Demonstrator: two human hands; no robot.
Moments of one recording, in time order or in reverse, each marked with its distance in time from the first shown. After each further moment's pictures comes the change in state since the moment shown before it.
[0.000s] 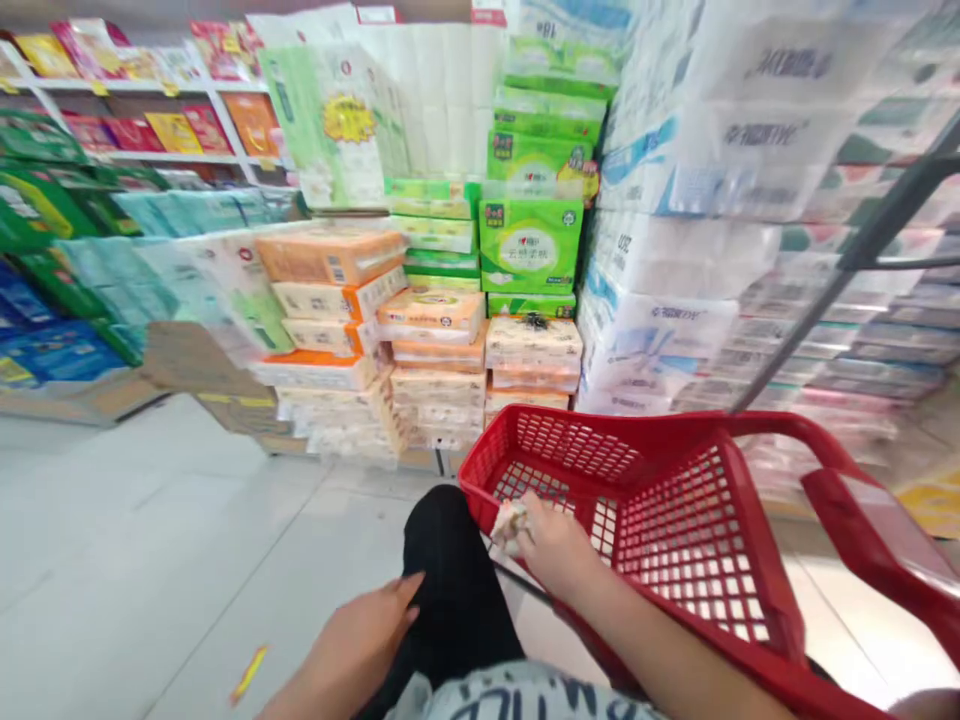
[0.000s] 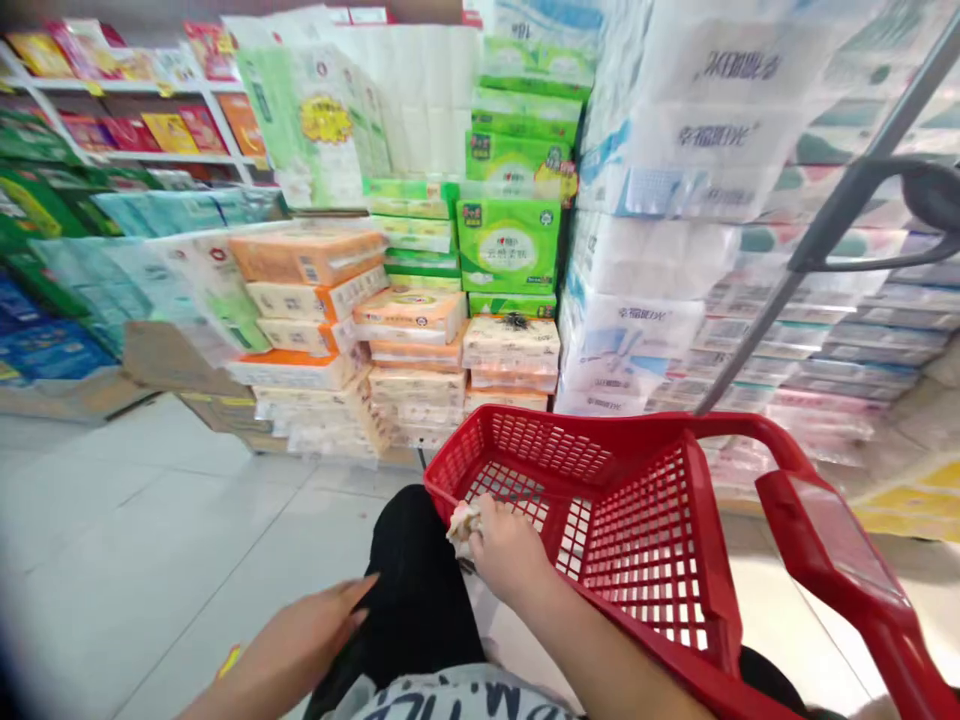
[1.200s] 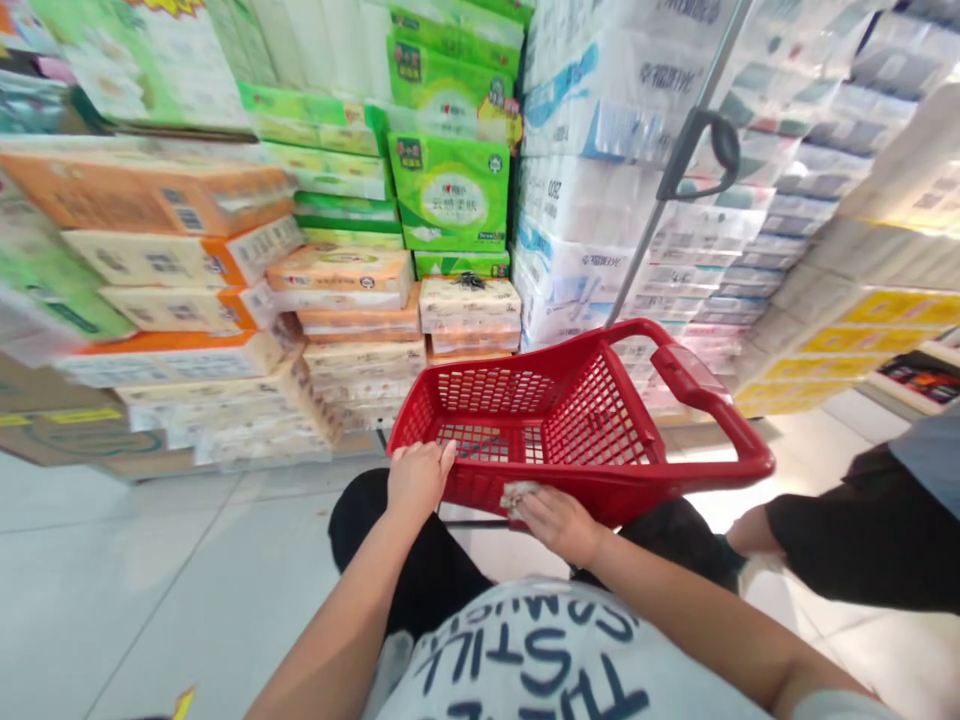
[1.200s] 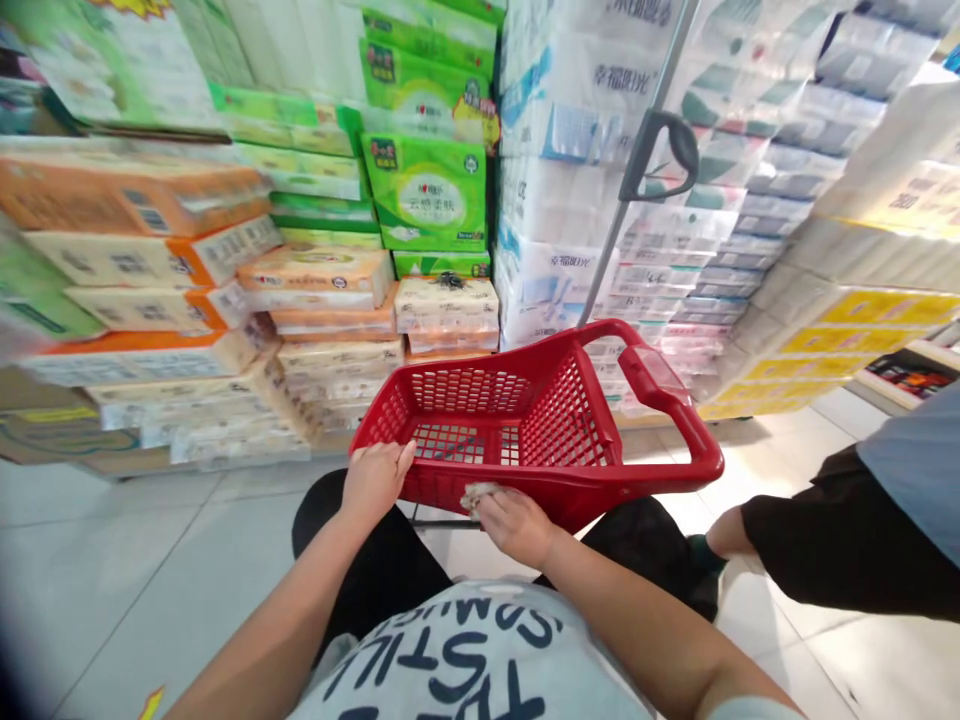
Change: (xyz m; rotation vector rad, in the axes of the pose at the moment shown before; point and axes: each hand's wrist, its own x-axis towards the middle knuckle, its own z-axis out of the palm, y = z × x) left_hand 0.131 0.083 0.004 0.192 0.482 0.345; right_hand -0.063 0.079 0.065 -0.486 0.517 -0.611
